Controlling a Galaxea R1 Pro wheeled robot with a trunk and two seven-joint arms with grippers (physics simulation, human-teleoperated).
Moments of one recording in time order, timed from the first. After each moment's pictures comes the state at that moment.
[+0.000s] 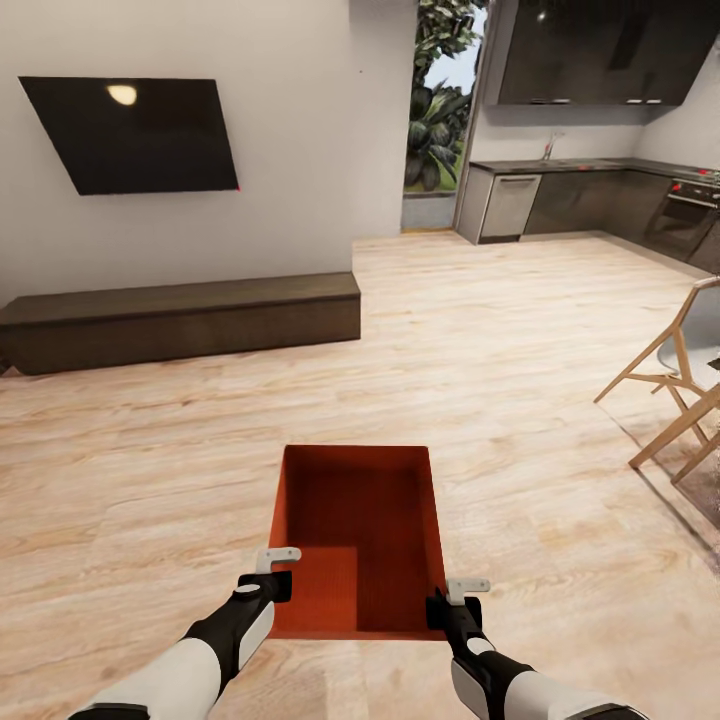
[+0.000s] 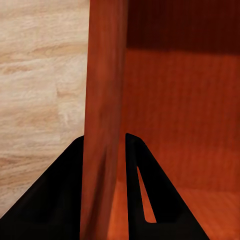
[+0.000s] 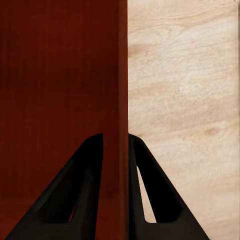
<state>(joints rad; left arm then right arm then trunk) -0.68 -0.12 0.00 -0.24 0.03 0.08 0.20 -0.67 0.12 0.17 0.00 -0.13 -0.38 -0.14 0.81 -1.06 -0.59</state>
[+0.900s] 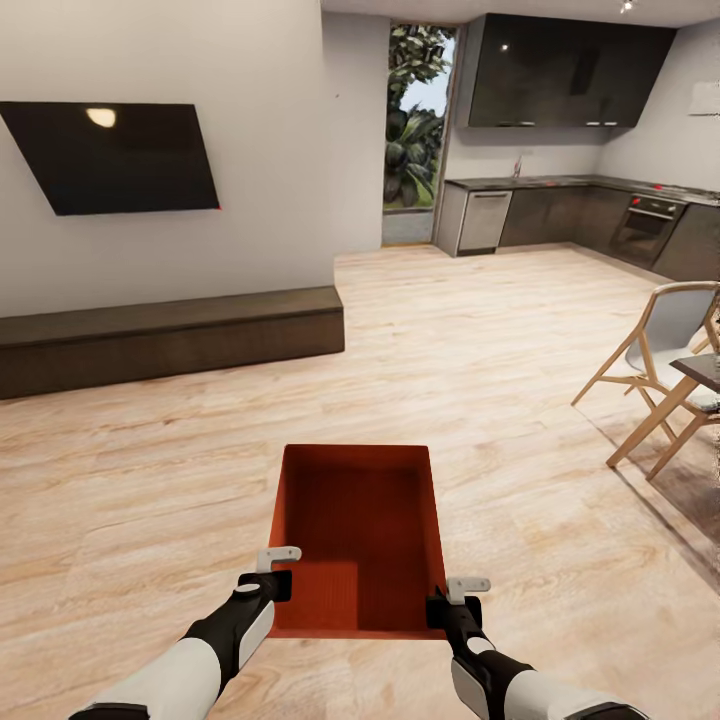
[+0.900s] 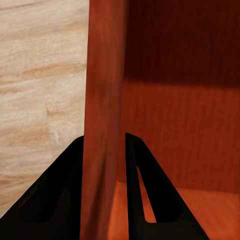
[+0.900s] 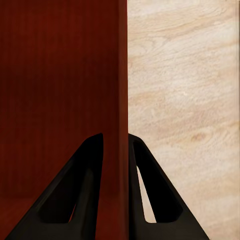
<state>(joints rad) -0.68 -0.12 0.00 -0.25 0.02 0.08 0.19 -0.67 0.12 0.18 0.01 -0.14 -0.38 -0.14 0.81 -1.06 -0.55</state>
